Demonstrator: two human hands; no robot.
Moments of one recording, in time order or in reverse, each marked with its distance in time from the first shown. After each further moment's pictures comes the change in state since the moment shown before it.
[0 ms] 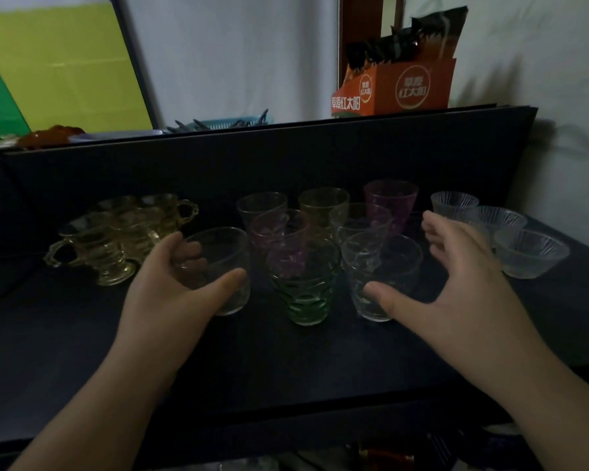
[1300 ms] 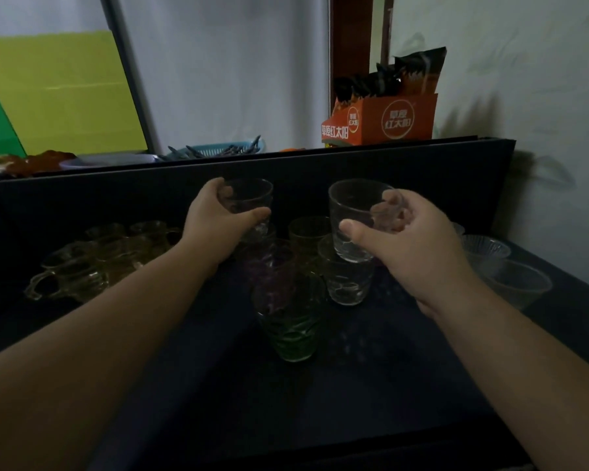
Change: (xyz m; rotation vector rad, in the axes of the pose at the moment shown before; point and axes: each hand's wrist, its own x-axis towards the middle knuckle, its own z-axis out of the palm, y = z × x) left_hand 0.139 0.036 0.071 0.027 -0.043 0.130; right_hand 0.092 -0.006 0.008 0.467 0.076 0.040
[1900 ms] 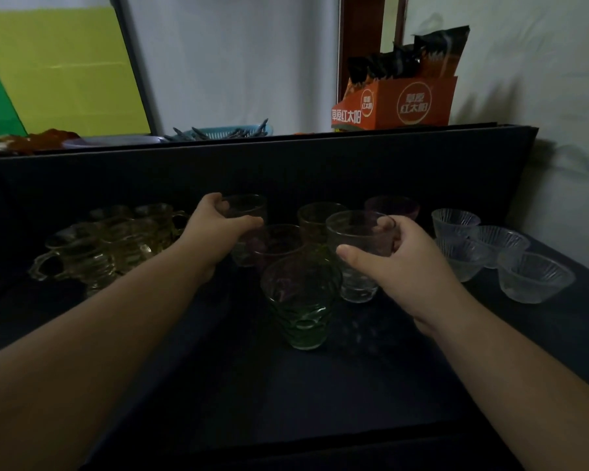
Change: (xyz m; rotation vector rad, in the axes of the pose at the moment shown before) left_hand -0.005 -0.035 -0.003 -0.156 -0.057 -0.284; right_hand -0.015 0.028 0.023 -0.024 -0.071 0.165
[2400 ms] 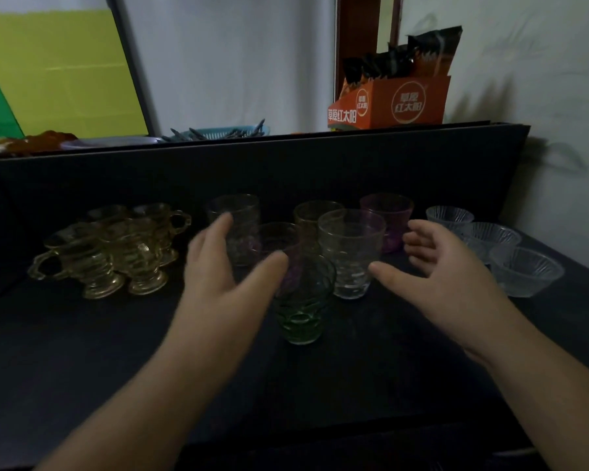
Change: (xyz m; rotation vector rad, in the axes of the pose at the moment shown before) left_hand -0.156 0.023 -0.012 0.029 -0.089 0.196; right_hand -0.029 0.004 -0.037 -0.171 -0.005 -0.003
